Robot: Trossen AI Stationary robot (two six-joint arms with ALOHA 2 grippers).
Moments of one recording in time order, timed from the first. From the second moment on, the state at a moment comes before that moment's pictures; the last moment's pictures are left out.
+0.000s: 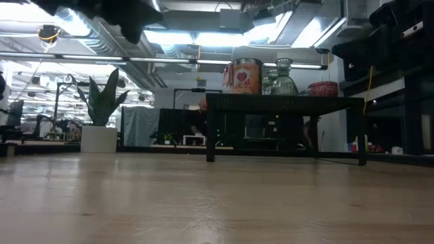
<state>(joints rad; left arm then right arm) 0.05 0.84 0.60 0.03 0.03 -0.01 0.01 0.36 0.08 0.27 -0.05 0.01</state>
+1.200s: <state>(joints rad) 0.05 0.21 0.01 0.22 0.02 -0.04 0.01 0.36 0.08 0.27 -0.05 0.01</state>
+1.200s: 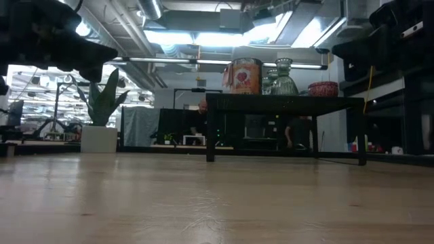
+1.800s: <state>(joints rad) 0.05 0.00 0.01 0.02 0.03 -0.02 0.01 0.36 0.08 0.27 -0.05 0.01</state>
